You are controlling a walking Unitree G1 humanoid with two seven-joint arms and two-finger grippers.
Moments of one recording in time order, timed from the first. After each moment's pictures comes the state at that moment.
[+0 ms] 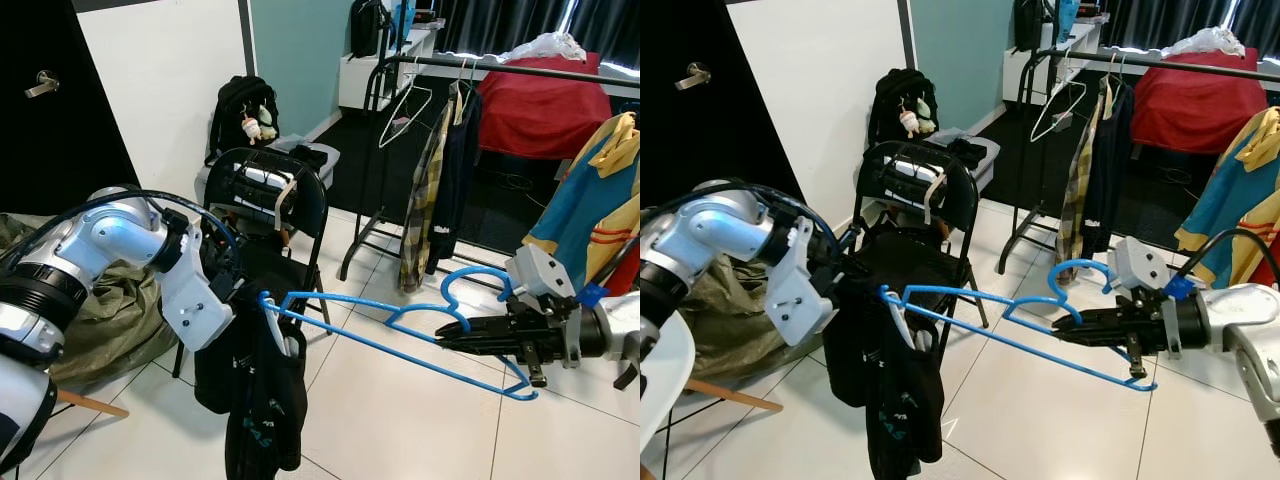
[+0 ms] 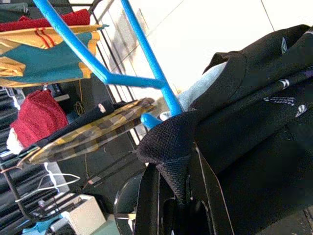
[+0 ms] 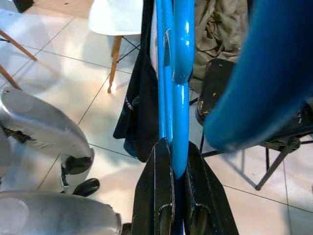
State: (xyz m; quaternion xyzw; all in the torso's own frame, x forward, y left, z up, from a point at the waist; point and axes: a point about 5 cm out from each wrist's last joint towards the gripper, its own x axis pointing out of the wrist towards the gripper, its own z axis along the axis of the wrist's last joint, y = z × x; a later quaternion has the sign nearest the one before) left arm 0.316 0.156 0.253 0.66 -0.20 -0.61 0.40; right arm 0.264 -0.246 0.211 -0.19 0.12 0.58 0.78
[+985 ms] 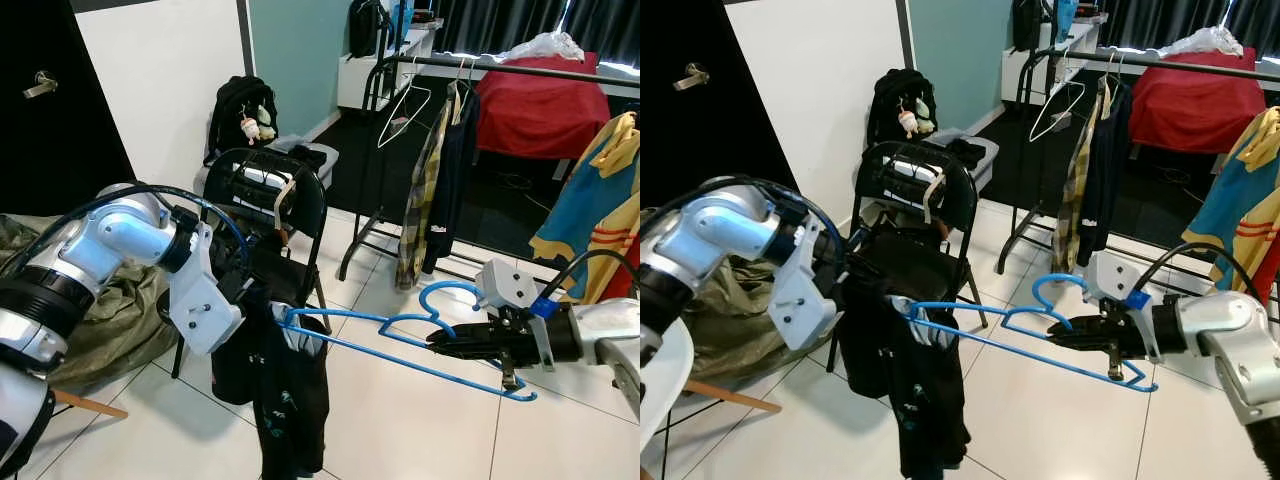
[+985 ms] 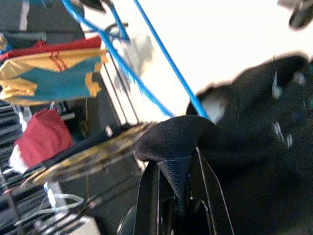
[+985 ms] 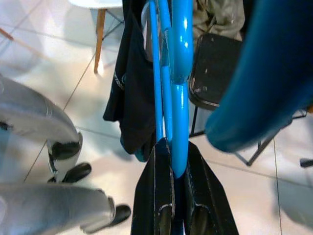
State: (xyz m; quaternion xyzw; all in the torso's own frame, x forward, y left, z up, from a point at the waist) left arm 0.302 0.139 0.256 0.61 -0.23 -0.64 0.41; right arm 0.270 -0.233 0.187 -0.22 0.15 0.56 0.79
